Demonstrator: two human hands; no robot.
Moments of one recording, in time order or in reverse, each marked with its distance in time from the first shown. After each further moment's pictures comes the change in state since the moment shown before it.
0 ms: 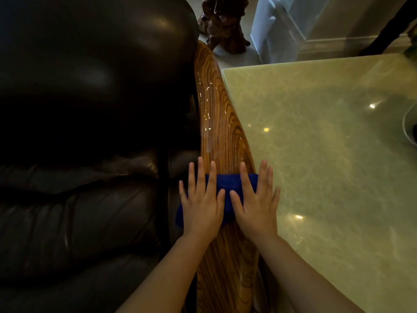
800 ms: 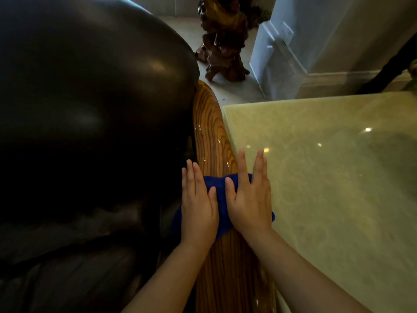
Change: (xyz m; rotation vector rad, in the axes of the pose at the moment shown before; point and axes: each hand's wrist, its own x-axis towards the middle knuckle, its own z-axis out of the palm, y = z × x) left_hand 0.154 0.002 -0.007 -0.379 0.158 -0.062; right_hand 0.174 -0.036 -0.006 0.072 0.160 -0.033
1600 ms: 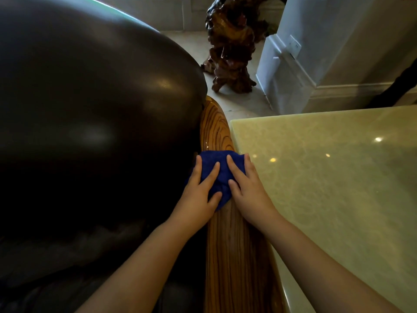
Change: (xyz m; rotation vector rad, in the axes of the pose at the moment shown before) left_hand 0.077 -0.003 -0.030 0.075 -0.380 0.041; right_hand 0.067 -0.007 -0.002 0.283 -0.323 -0.078
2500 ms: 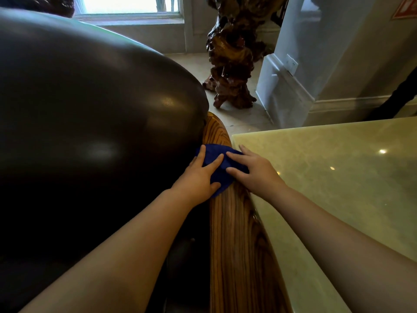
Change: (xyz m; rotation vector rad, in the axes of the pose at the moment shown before) left_hand 0.061 0.010 -0.042 0.422 -0.158 -0.035; right_hand 0.058 0.003 -0.035 -0.049 -0.002 -0.112
